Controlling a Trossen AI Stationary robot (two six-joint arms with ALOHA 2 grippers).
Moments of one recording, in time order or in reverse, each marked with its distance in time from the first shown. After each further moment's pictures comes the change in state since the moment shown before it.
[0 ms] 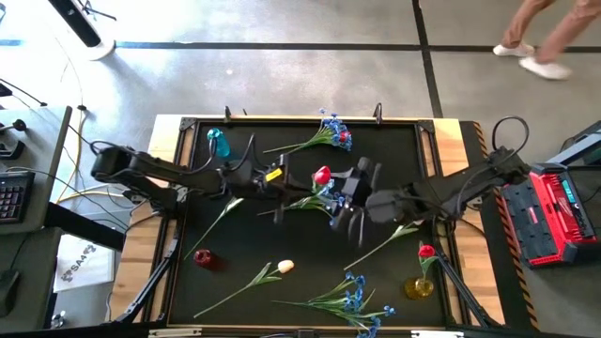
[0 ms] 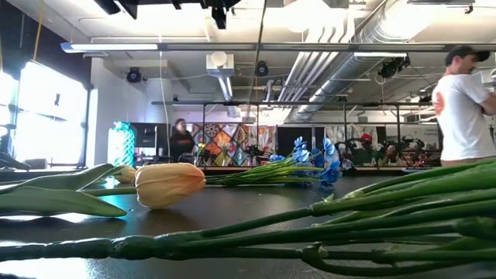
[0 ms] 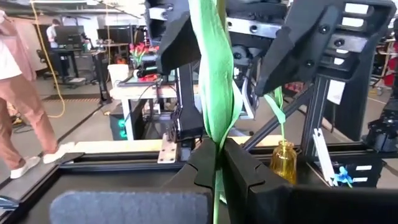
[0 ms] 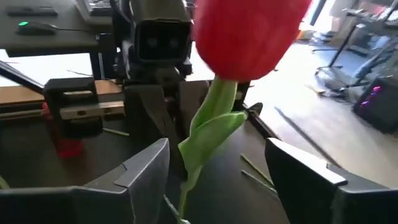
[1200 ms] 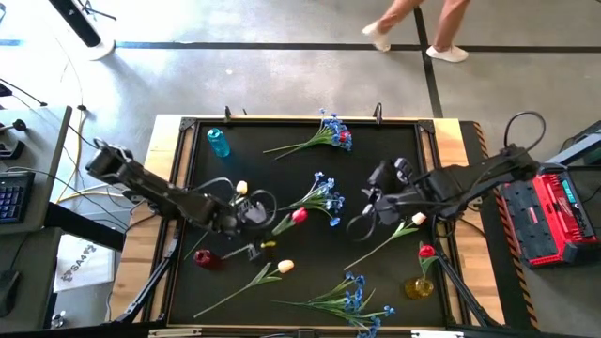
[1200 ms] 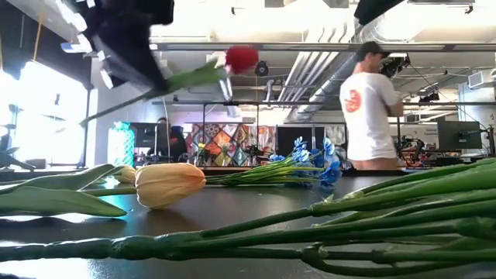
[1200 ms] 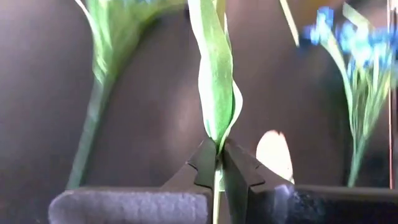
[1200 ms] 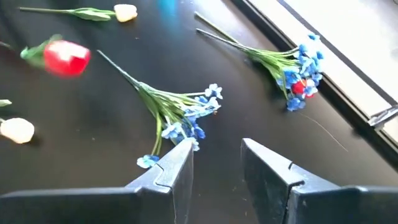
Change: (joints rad) left arm -0.319 -0.066 -0.001 -0.983 -0.300 -0.723; right arm 0.010 -0.118 0.000 -0.828 -0.108 0.650
